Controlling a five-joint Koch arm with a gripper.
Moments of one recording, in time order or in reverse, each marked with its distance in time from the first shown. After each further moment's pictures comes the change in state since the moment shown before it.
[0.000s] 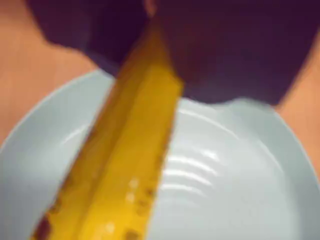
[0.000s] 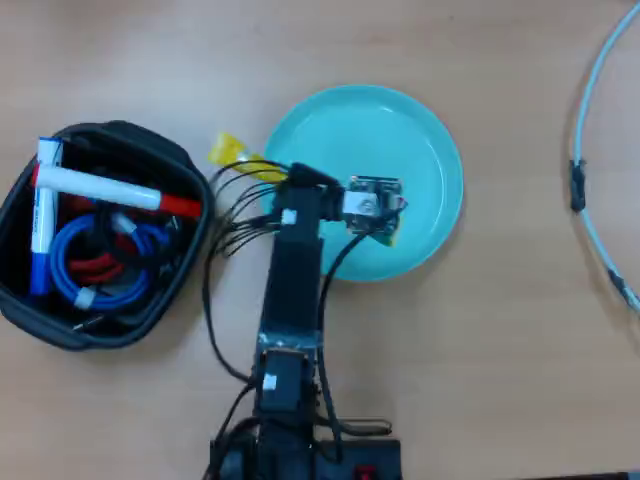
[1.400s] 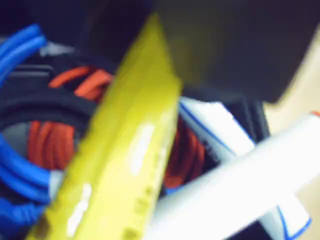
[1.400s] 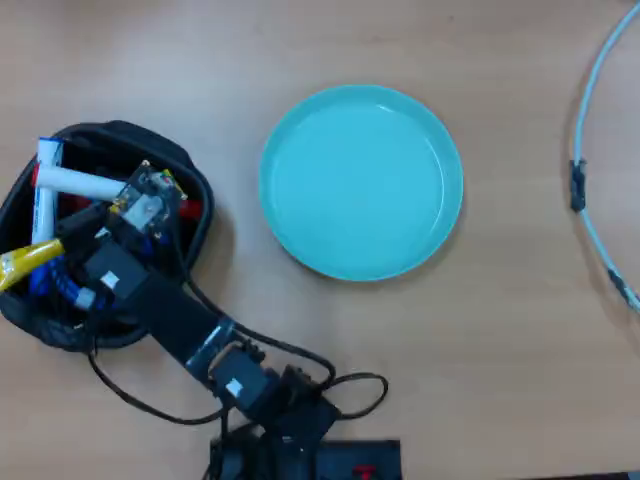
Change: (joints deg) arm -54.5 -8.1 0.1 -25.5 0.0
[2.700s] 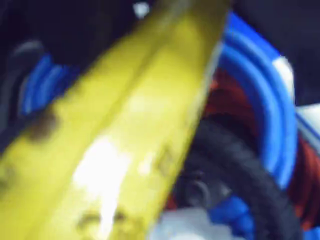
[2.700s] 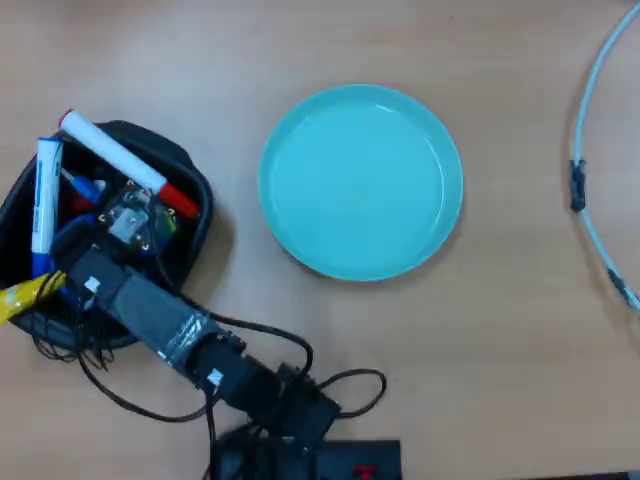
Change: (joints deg) arm -4.3 -5.5 3.8 6.2 -11.6
